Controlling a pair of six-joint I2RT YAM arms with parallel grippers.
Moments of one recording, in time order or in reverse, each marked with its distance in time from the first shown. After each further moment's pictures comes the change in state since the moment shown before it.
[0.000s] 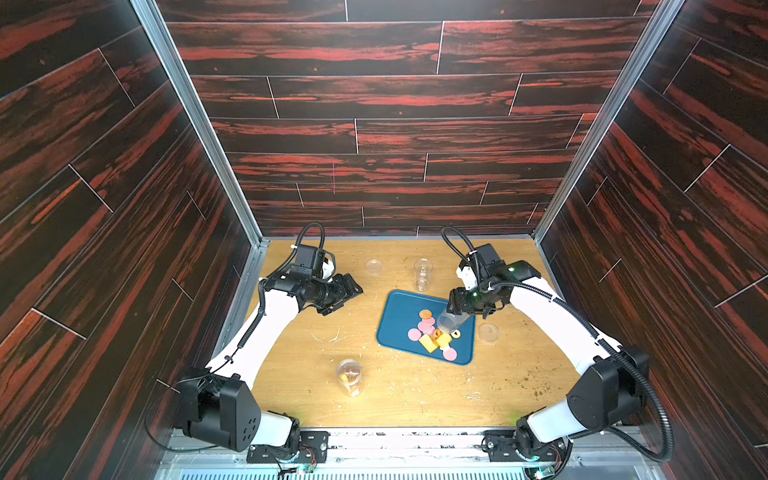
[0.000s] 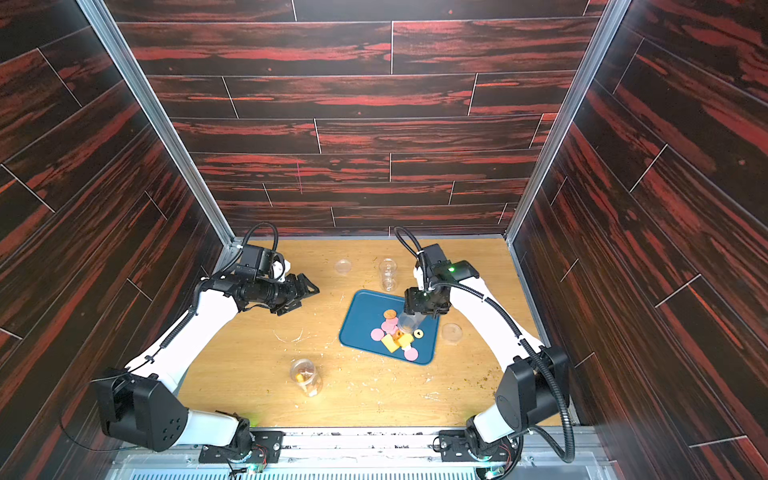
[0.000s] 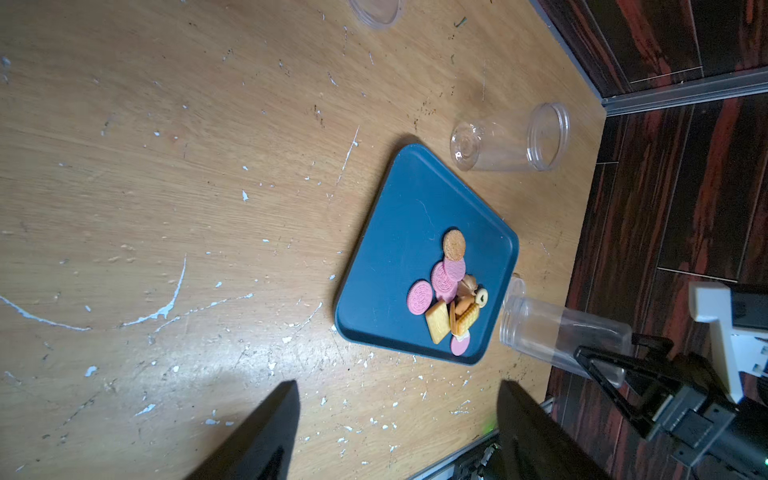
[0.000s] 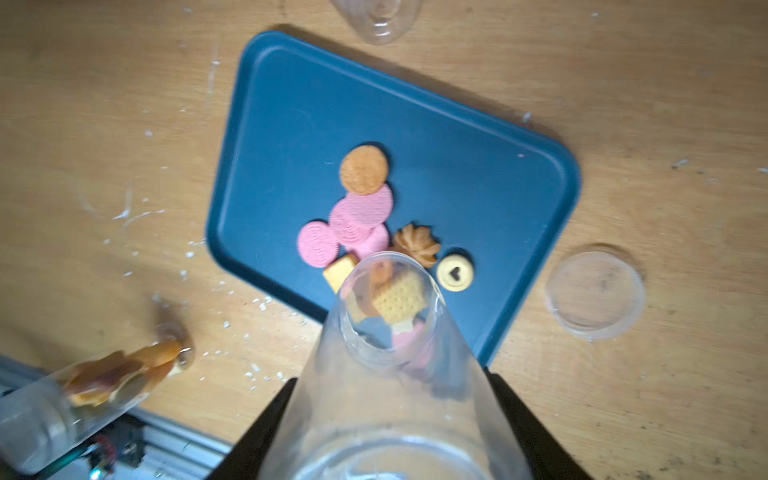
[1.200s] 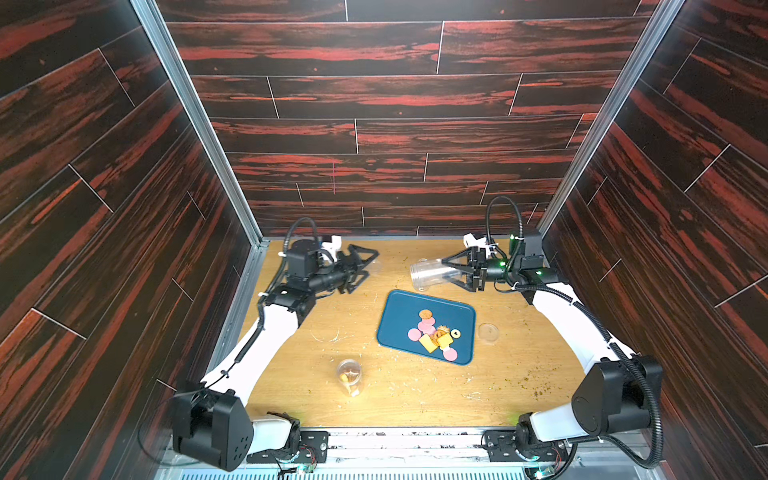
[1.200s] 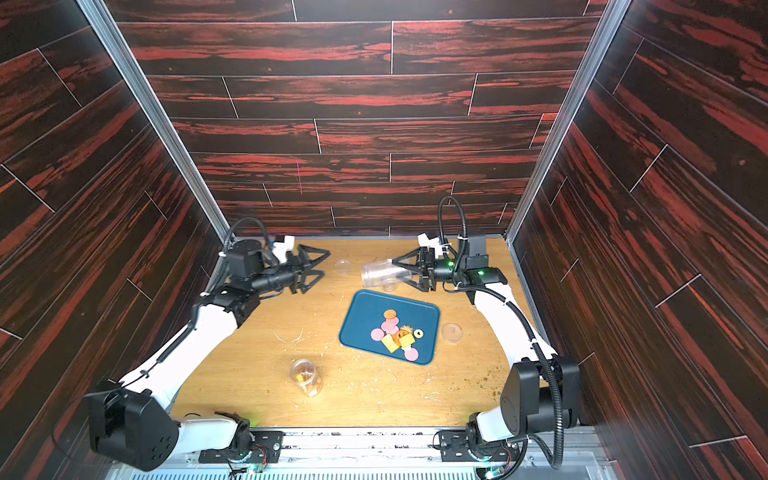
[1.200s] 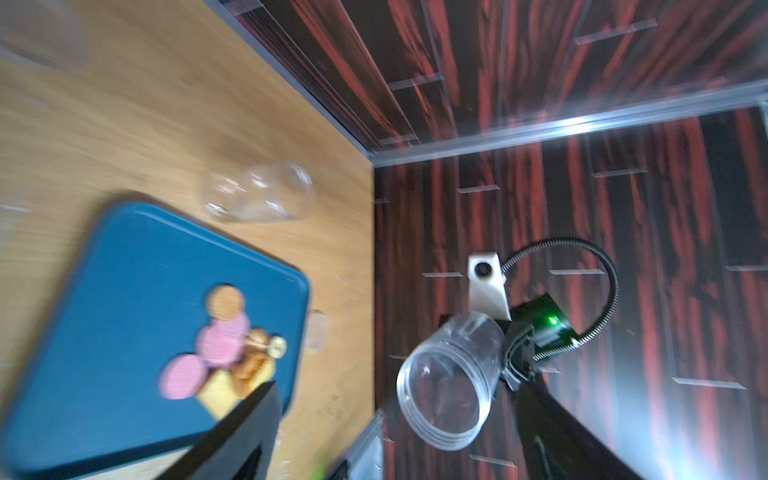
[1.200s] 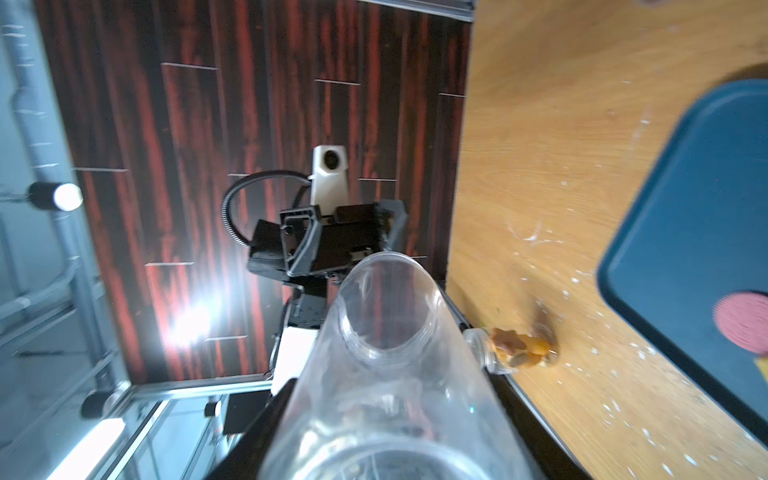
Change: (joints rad) left arm -0.077 -0.066 -0.137 0.780 0.262 -0.517; right arm -0.243 -0.067 -0.132 0.825 -1.117 0.711
